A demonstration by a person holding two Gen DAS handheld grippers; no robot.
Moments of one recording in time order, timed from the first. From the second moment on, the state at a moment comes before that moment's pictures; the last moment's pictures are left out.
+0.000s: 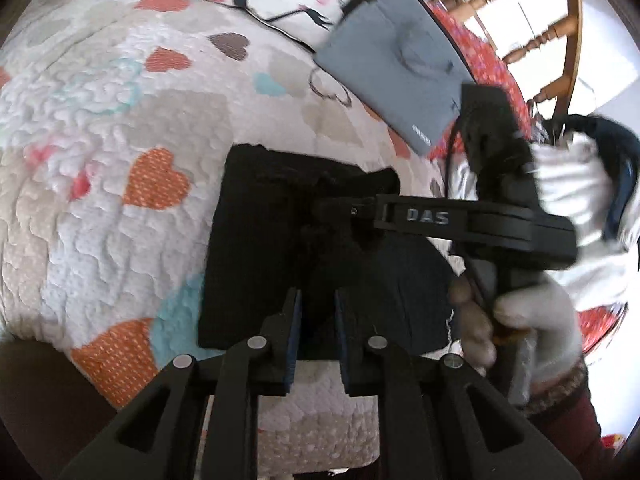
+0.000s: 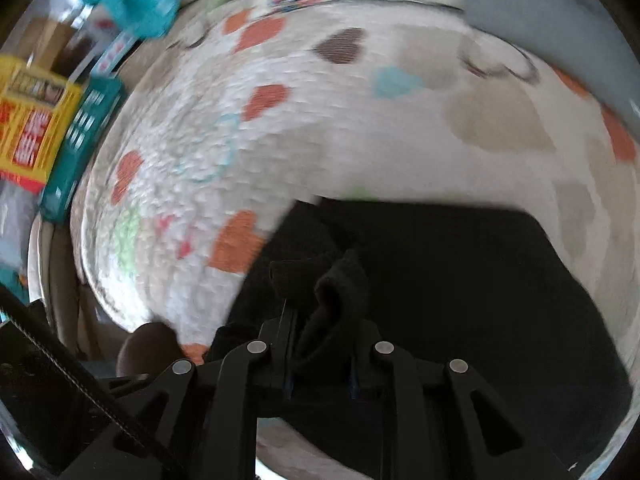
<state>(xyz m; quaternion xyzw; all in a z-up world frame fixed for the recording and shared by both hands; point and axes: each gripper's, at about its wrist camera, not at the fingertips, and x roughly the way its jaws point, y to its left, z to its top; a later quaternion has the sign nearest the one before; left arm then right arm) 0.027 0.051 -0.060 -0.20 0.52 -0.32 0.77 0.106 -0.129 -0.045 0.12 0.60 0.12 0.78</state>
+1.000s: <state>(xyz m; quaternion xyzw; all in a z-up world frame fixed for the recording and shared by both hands) 0.042 0.054 -0.080 -0.15 0.54 -0.24 0.79 0.038 -0.212 -0.071 0.37 0.52 0.12 0.76</state>
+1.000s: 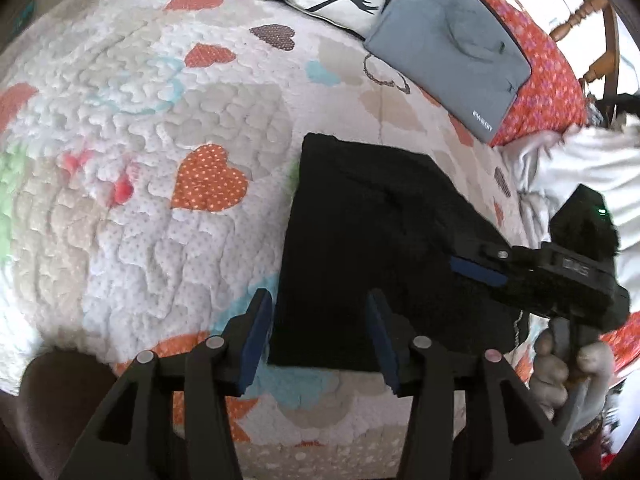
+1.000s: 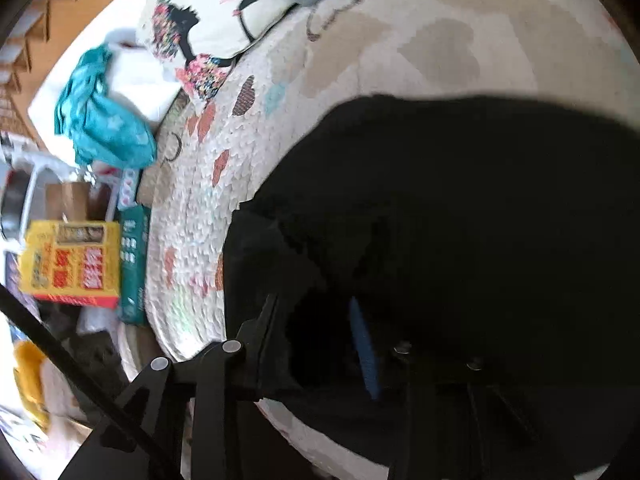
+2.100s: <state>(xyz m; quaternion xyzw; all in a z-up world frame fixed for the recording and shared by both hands) 0.077 0.071 -0.102 -0.22 0.53 -0.26 0.78 0.193 -0.052 -0.052 0.08 0.66 0.08 0.74</state>
